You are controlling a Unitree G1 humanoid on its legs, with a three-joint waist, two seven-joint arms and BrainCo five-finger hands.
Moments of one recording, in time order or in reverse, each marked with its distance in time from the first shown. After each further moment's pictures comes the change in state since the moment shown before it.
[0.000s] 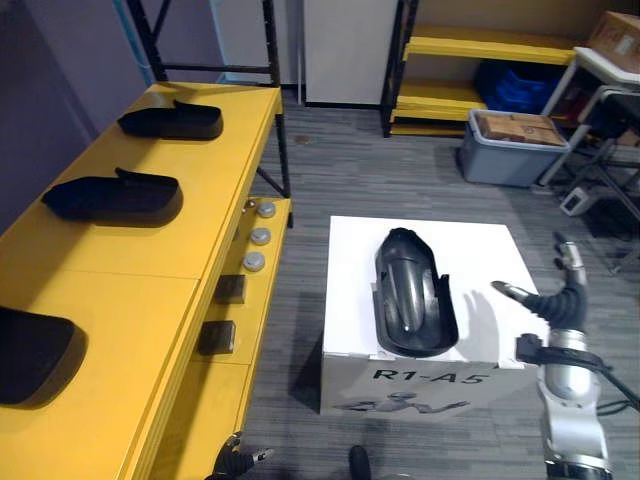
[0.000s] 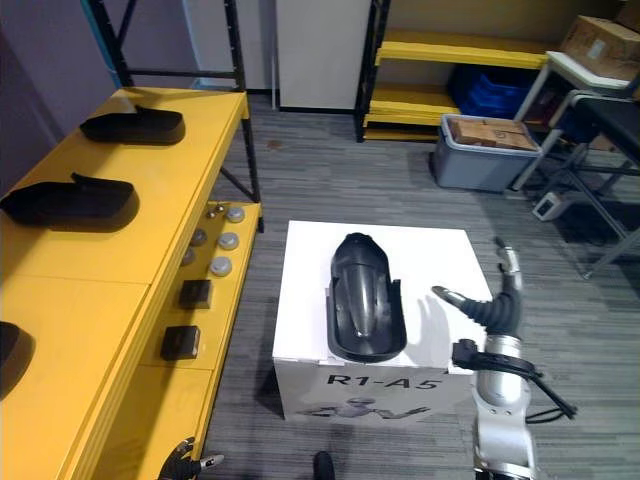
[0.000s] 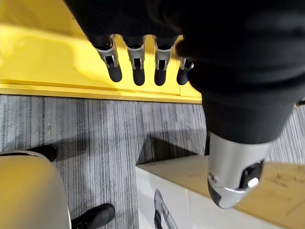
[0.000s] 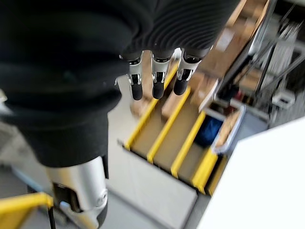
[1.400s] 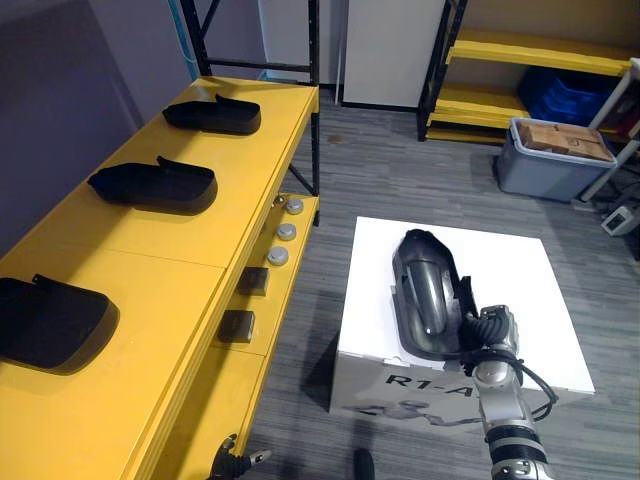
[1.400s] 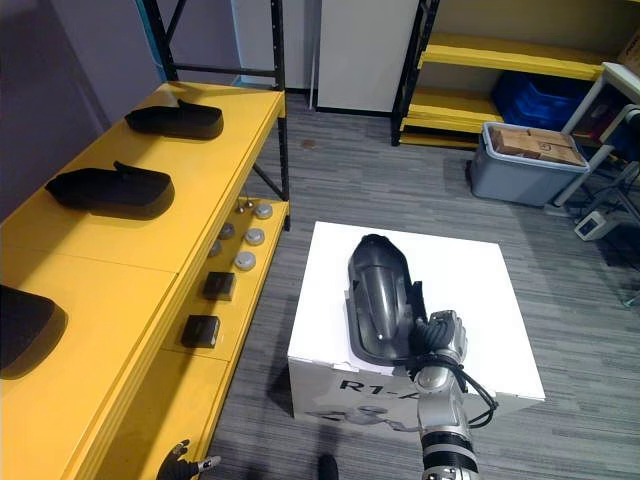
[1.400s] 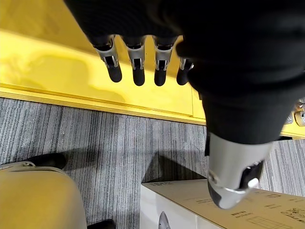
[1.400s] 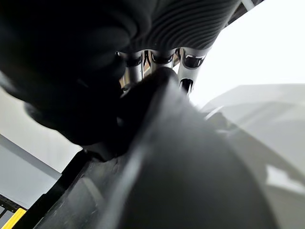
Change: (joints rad) left arm 0.001 -0.009 -0.003 0.006 0.001 0.013 0.051; right arm -0.170 0.166 -0.020 0.416 -0.273 0.190 -0.123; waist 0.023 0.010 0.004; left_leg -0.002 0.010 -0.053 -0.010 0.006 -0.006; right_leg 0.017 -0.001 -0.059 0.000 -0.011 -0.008
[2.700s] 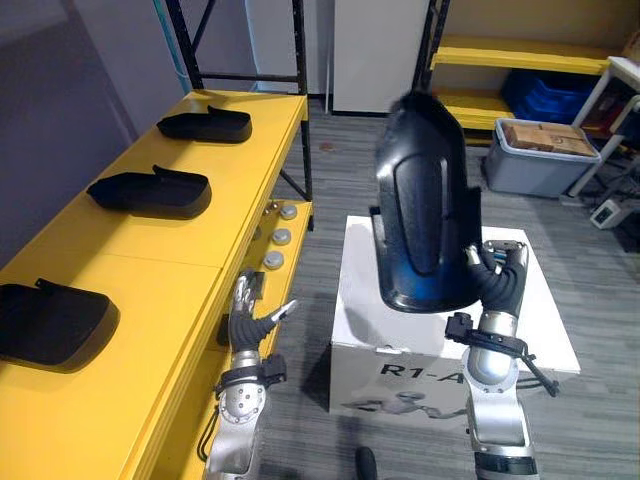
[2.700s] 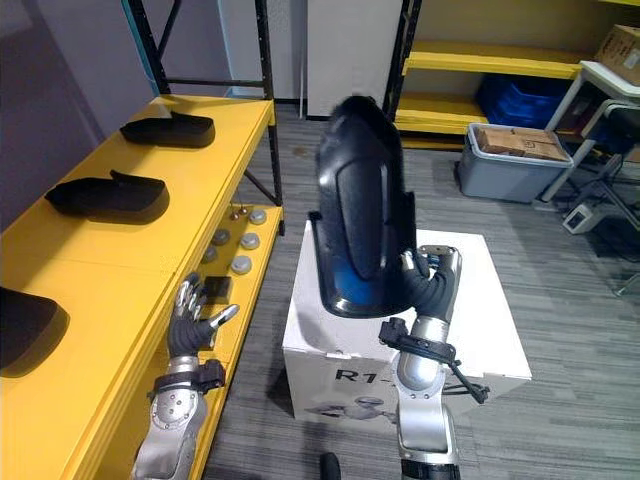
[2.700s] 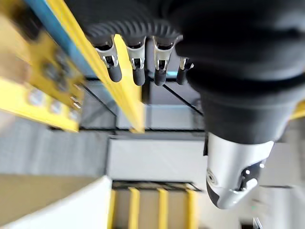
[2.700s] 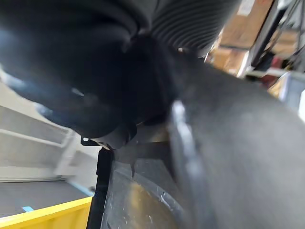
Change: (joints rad) left arm -0.077 -0.117 -0.198 -0.981 -0.167 -0.091 0.086; right arm 0.152 0.124 0.240 -0.732 0.106 -0.153 -0.076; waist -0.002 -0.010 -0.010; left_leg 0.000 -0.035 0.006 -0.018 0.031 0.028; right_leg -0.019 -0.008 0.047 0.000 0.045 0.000
